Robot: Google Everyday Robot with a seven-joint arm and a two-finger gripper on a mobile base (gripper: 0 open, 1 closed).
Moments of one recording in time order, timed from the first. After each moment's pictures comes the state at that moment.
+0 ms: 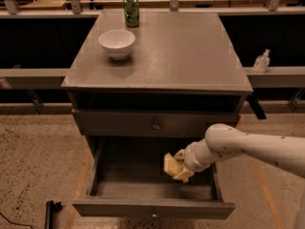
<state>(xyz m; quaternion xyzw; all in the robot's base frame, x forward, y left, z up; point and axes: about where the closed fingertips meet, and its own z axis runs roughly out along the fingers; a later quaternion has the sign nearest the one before) 0.530 -0.099 0.505 -0.68 0.68 0.13 0.24</state>
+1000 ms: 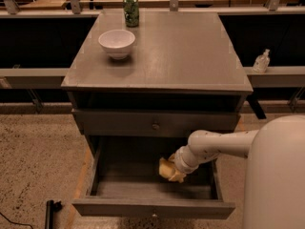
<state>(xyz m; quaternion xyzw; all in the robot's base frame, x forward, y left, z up) 0.552 -0.090 0.434 -0.70 0.68 0.09 0.19</state>
